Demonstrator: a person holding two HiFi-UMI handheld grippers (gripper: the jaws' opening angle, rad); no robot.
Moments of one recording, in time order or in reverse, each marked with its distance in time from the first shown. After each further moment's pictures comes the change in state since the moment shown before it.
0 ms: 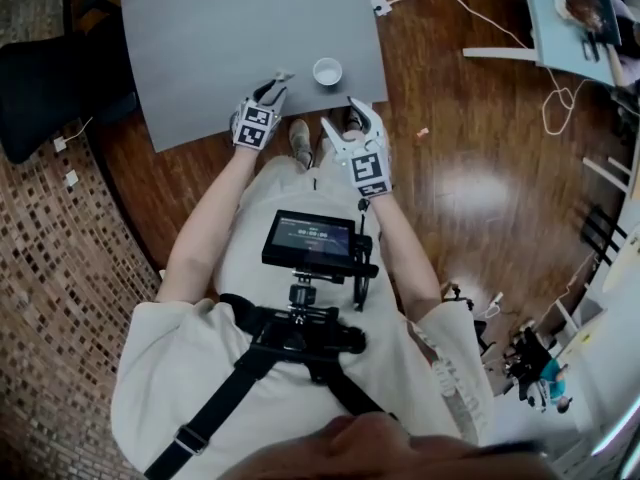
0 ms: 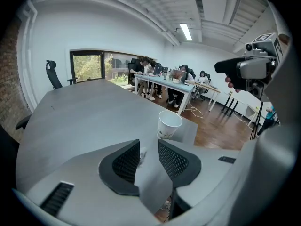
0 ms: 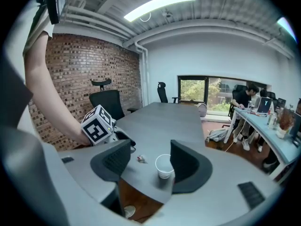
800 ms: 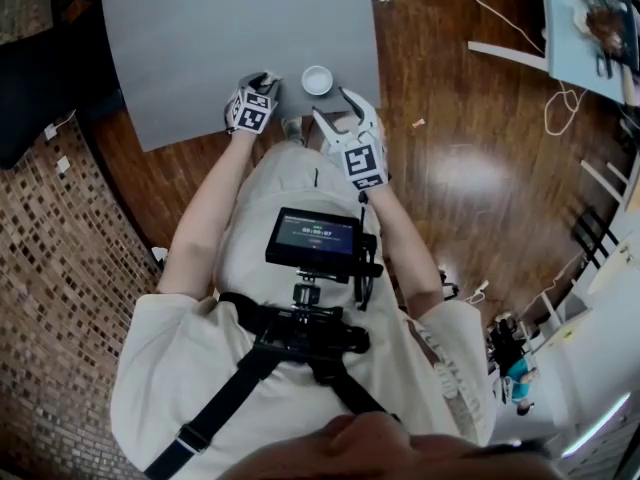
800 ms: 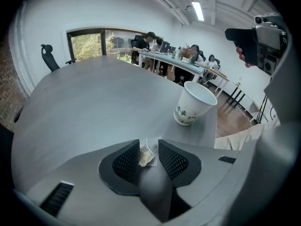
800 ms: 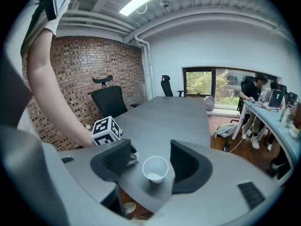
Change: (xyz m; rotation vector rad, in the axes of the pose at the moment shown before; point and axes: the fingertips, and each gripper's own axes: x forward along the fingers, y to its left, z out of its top) left arm 0.080 0.030 -0.047 -0.046 0.245 0.035; right arm 0.051 -0.044 -0.005 0.012 0.067 0.106
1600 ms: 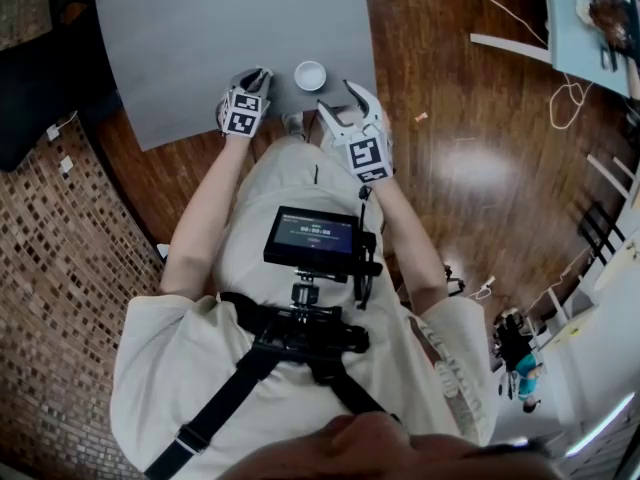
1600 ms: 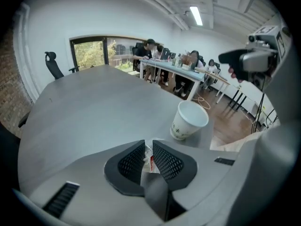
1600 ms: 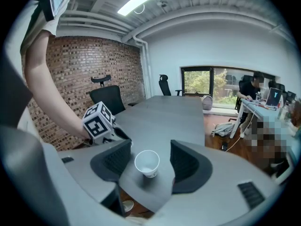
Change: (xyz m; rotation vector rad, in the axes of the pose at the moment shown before) left arm -0.041 -0.004 0.034 0.008 -0.080 0.032; right arm -0.013 -0.019 -0.010 0.007 0.001 -0.017
